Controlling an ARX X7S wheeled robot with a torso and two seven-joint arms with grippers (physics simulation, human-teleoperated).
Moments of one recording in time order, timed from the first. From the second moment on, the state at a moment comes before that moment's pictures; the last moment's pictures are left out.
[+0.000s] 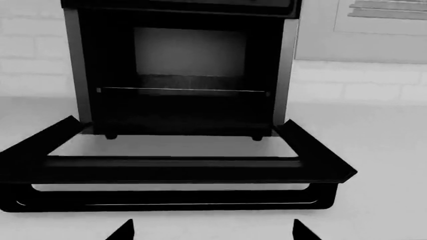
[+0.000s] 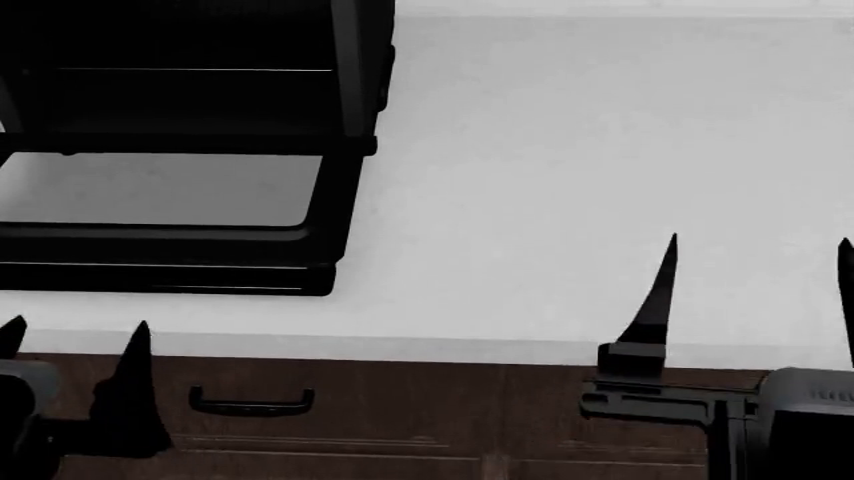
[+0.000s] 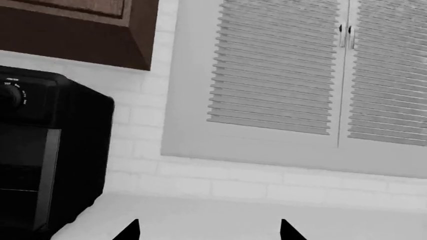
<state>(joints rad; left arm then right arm) -0.22 -0.25 -0.01 0.36 -0.33 -0.52 -0.06 0.19 0.34 0.08 -0.62 0.20 0.43 0.17</state>
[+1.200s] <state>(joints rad) -0.53 -0.41 -0.07 0.41 -0.49 -0.84 -0.01 0.59 0.57 0.29 -0.95 0.45 0.90 0.19</state>
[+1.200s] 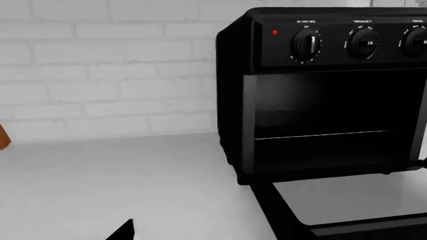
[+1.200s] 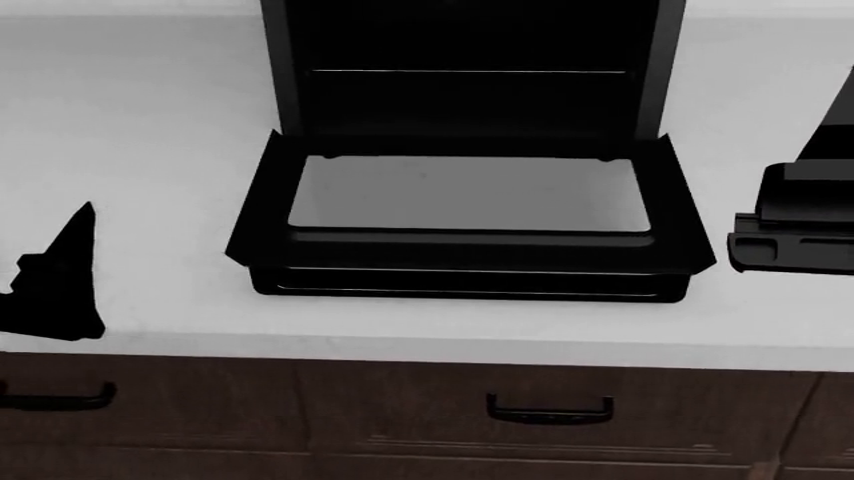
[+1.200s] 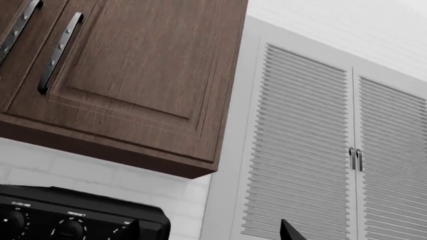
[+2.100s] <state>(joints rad) -0.53 -0.57 0.15 0.27 -0.20 -0.42 0.18 0.59 0.59 0.33 -0.98 0.51 0.91 0.23</state>
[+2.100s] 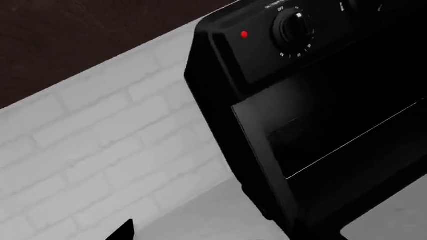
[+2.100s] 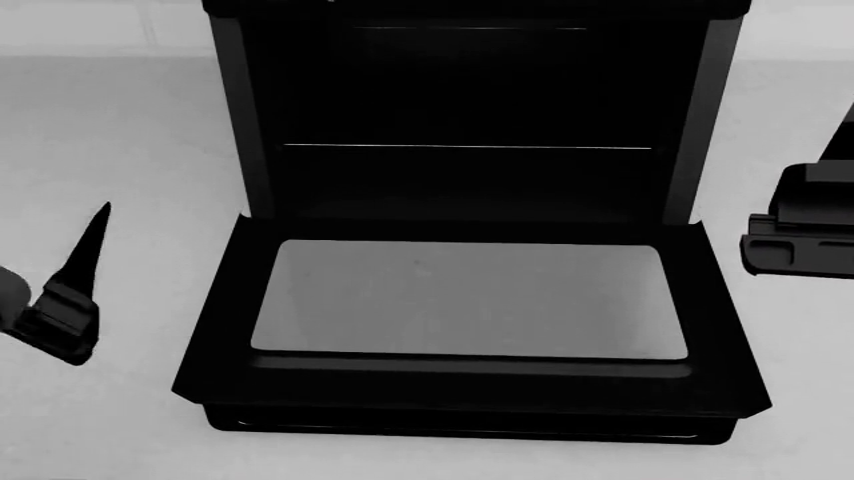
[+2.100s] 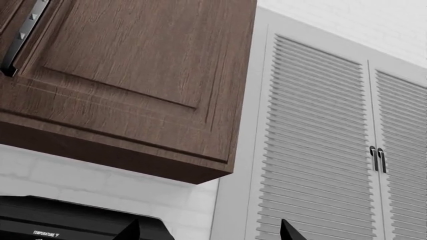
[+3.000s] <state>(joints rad) -0.77 -0.81 0.63 -0.30 0.39 0.37 0.46 0.55 0.63 0.39 -1.02 0.60 0.92 0.29</state>
